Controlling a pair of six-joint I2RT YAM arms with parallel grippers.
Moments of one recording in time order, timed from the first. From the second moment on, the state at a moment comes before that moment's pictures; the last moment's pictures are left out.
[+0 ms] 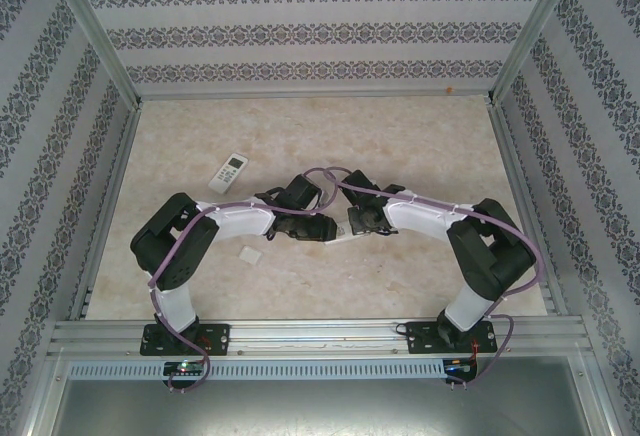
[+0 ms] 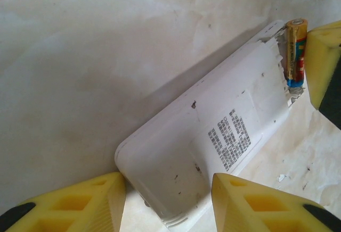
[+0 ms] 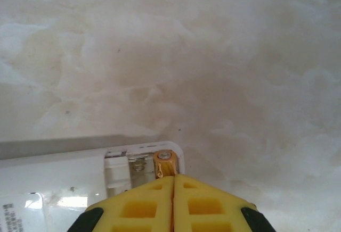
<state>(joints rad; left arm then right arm) -0.70 1.82 1.00 -0.20 0.33 -0.63 0.65 1.68 0.94 -0.55 0.22 0.48</state>
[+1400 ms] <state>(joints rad) -0.48 1.67 1.09 -0.60 -0.10 -0.10 0.66 1.29 0.89 -0.58 0.06 0.54</state>
